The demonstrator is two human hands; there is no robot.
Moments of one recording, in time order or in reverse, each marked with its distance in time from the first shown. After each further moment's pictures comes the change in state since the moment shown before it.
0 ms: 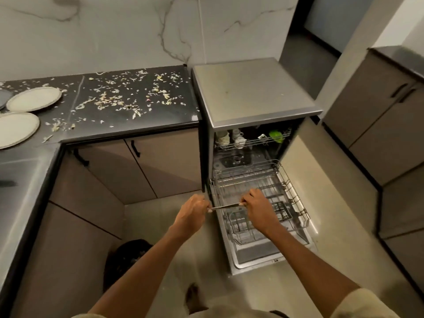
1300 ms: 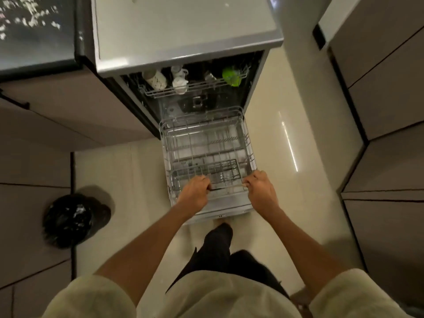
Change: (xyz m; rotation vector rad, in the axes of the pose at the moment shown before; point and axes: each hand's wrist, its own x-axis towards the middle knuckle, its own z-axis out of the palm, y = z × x) left_hand 0.199 0.235 0.274 -0.045 -0.351 -0.333; right_hand -0.048 0.392 -0.065 0.024 -0.232 0.213
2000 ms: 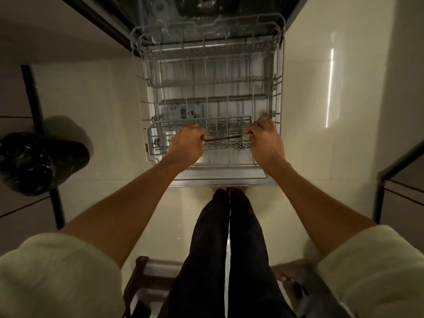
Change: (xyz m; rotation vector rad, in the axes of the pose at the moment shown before) left_hand 0.179 -0.111 0.158 -0.049 -0.115 -0.285; right_hand 0.166 0.132 0.180 0.009 -0.240 -0.066
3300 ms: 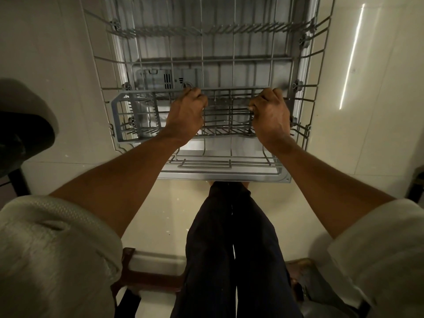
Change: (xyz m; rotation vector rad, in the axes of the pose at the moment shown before) left_hand 0.102 -0.069 0.131 0.116 0.067 0.095; right_hand 0.063 0.081 0.148 -0.081 0.000 0.004
